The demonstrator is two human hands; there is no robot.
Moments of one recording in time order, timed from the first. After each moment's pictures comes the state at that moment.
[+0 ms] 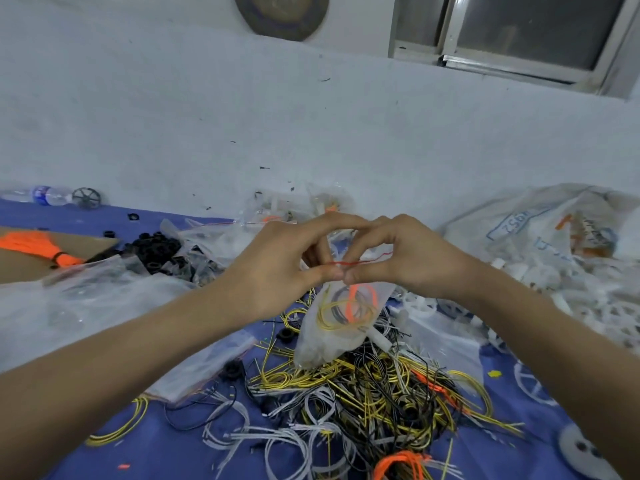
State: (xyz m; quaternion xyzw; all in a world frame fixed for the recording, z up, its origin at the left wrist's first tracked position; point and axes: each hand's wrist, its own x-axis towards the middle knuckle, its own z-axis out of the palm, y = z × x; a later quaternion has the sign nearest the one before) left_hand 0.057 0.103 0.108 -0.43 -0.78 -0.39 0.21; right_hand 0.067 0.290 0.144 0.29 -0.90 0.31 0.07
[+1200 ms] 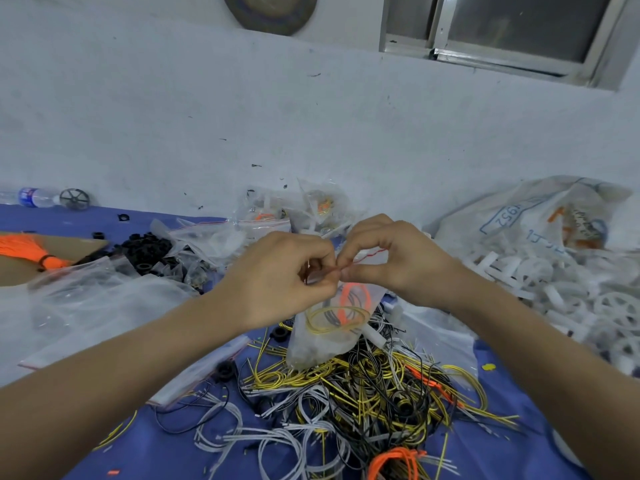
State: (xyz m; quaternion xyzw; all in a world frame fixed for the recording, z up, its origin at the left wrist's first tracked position) left_hand 0.050 0.114 0.096 -0.40 -0.83 -0.30 0.26; right_hand 0.070 0.296 0.130 0.30 -0.90 0.28 0.15
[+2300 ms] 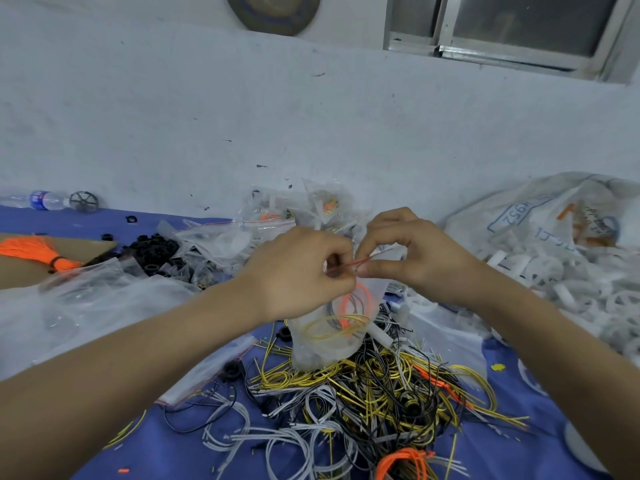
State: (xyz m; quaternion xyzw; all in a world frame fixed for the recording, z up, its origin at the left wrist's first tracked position) left_hand 0.047 0.124 0.105 -0.36 -0.88 -0.25 0.20; right_hand 0.064 0.311 0.129 0.28 -0.91 0.26 0.18
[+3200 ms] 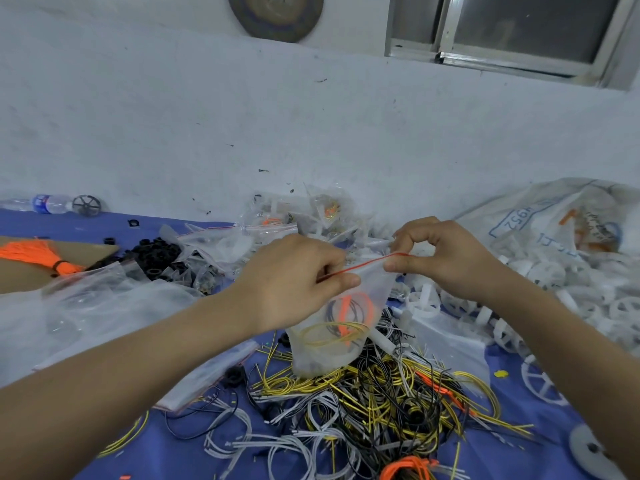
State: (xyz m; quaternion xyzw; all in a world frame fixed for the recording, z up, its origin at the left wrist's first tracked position) left_hand 0.047 0.115 0.103 -0.39 -0.86 -0.20 0.25; right_hand 0.056 0.340 0.128 0.21 -0.90 0.33 0.18
